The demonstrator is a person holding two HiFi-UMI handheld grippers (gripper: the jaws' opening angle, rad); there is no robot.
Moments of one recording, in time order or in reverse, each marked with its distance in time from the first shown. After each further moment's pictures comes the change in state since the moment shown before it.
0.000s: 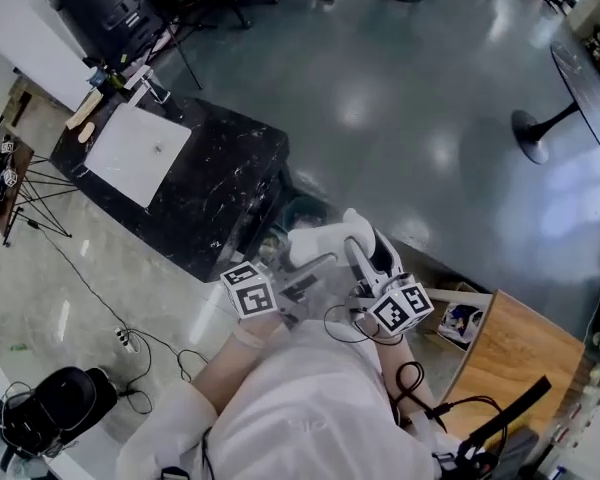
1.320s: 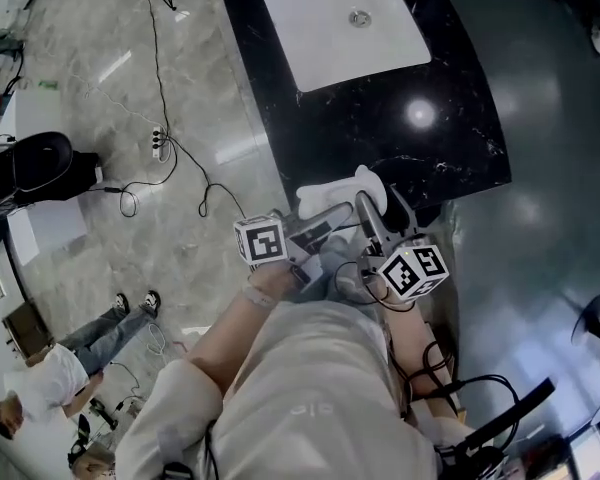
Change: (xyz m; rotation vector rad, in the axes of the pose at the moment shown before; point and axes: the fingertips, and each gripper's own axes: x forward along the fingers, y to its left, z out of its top) left arm -0.303 0.277 0.075 -0.390 -0.567 0.570; right arm 0.289 0.125 -0.318 0.073 0.705 0.440
